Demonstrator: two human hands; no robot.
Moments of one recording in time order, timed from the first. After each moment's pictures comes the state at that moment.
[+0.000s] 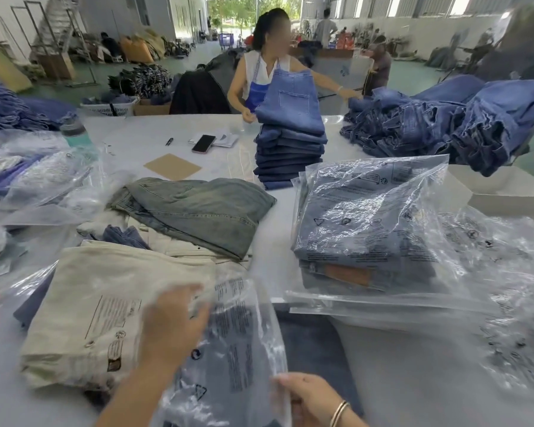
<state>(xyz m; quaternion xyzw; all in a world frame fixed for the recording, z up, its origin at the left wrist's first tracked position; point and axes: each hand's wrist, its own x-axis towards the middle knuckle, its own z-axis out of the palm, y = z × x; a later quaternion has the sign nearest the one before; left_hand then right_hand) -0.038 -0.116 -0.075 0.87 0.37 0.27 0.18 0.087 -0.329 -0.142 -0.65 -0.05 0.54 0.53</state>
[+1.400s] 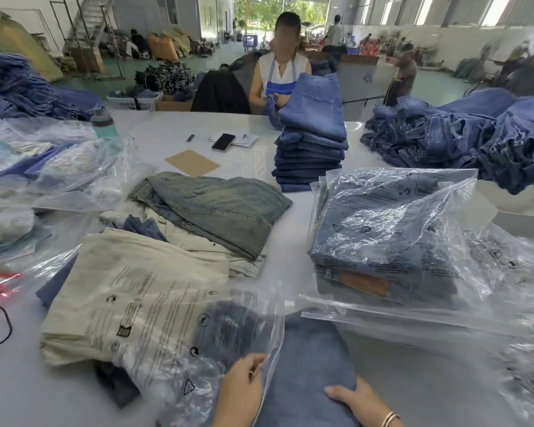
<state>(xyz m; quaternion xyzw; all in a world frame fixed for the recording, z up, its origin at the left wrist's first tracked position) -0.019 -0.211 -0.170 0.73 0.43 0.11 0.51 0.141 -0.367 -0.152 -0.81 -0.16 0.42 0.39</state>
